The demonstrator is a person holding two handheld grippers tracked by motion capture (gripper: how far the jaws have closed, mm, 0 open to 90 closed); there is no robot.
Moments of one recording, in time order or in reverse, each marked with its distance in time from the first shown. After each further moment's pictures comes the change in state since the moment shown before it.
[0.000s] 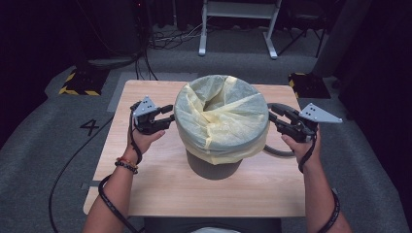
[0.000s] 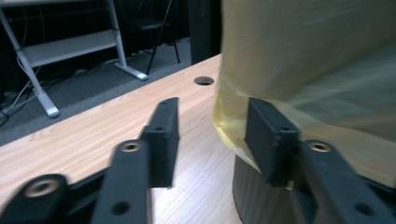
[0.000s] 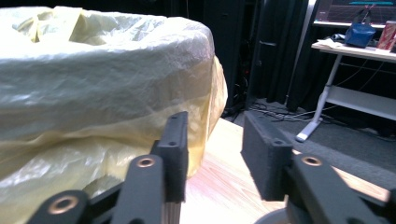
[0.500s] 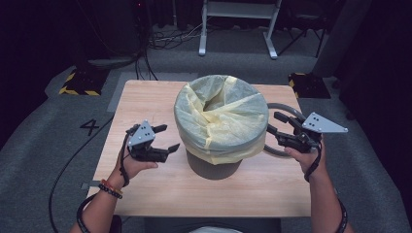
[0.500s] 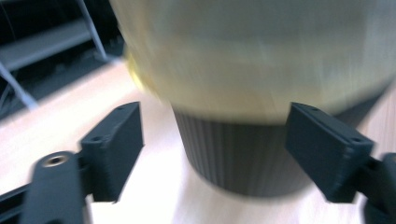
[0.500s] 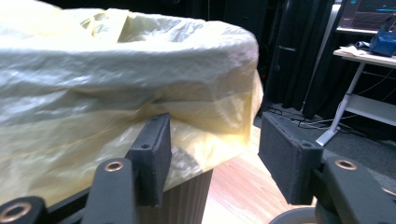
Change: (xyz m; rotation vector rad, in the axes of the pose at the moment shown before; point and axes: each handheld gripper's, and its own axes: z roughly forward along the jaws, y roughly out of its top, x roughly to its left) left arm -0.059 -0.026 -0.041 0.144 -0.061 0.124; right arm 0.019 -0.001 -0.021 -0.007 0.080 -0.040
